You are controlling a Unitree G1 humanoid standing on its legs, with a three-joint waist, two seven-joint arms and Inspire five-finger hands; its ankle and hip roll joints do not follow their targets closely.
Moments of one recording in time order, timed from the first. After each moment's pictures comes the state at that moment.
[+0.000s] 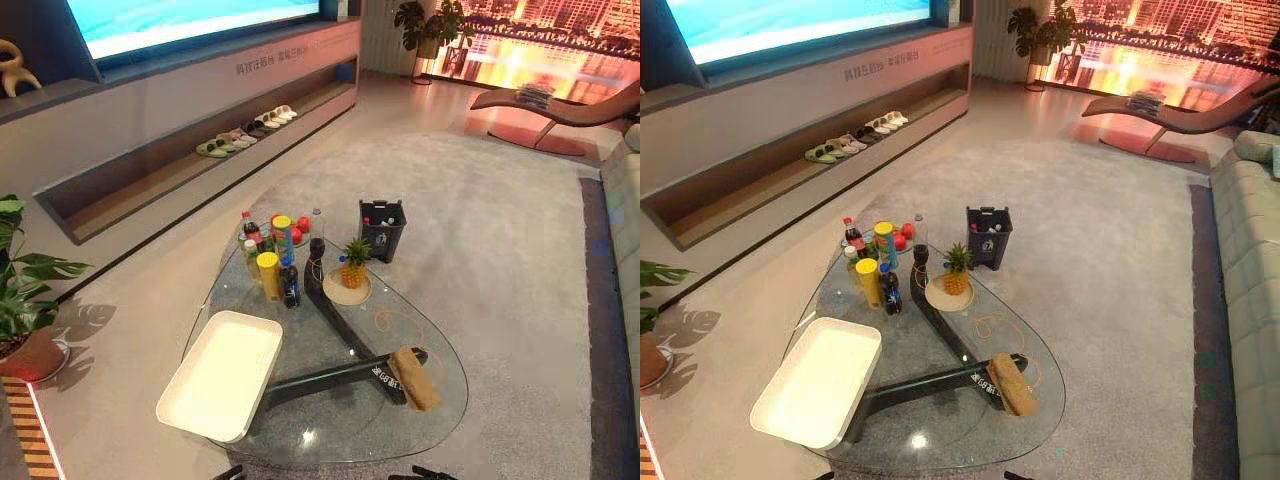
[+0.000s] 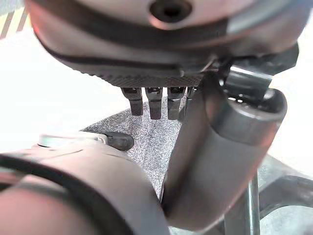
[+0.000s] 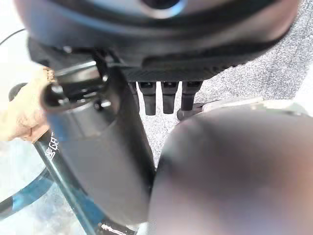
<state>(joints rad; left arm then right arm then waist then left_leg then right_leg) 0.04 0.21 -0.17 1.31 -0.45 -0.10 -0.02 -0.01 -0.20 0.16 1.32 0.45 0.04 0.19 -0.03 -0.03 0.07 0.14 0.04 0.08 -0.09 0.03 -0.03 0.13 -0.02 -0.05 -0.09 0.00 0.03</state>
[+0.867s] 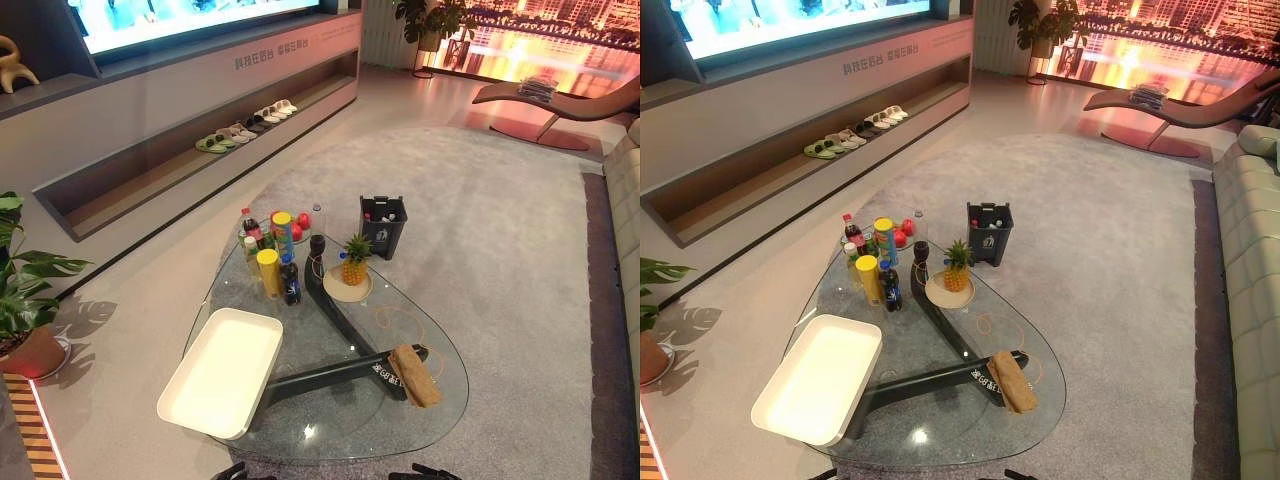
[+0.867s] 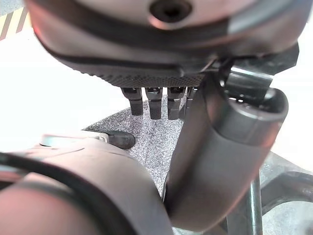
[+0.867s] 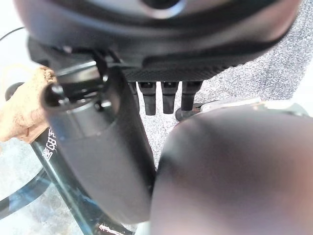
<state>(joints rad) 0.04 0.21 -0.18 1.31 -0.43 -0.10 -0.03 -0.02 -0.20 0.16 1.32 0.43 0.02 0.17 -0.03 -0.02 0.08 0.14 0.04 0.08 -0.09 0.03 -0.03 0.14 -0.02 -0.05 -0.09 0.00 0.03</state>
